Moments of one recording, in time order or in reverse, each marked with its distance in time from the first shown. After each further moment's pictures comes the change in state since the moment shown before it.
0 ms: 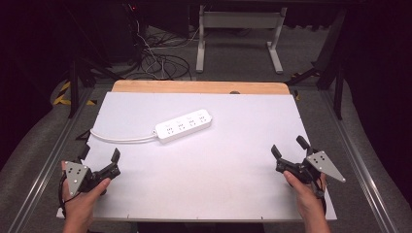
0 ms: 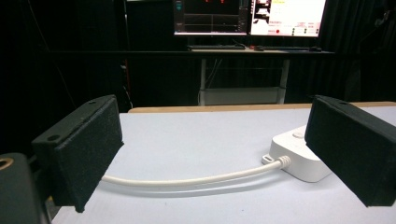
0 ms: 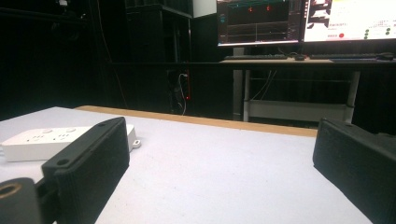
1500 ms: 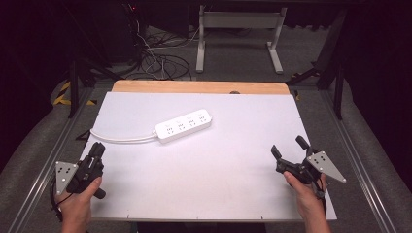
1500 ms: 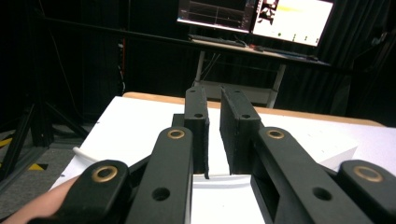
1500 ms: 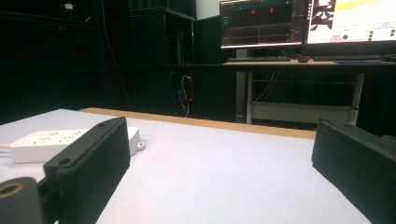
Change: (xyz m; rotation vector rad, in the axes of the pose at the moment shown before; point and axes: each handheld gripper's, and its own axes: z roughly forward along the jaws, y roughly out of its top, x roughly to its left) left arm 0.003 0.017 -0.010 0.052 -0.002 -0.153; right arm 0.001 0.001 -0.001 -0.009 0.012 0.004
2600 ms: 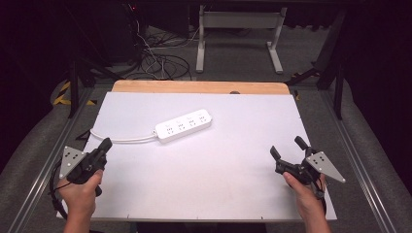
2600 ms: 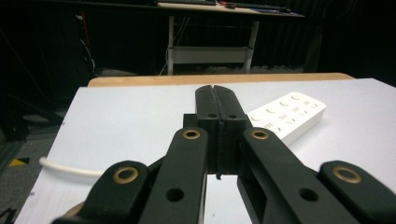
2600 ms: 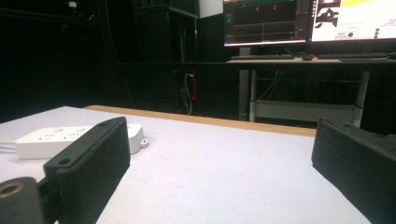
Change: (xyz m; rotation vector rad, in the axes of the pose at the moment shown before) left arm -0.012 0.036 0.015 0.167 -0.126 0.098; right arm 0.001 -0.002 0.000 0.009 0.011 0.000
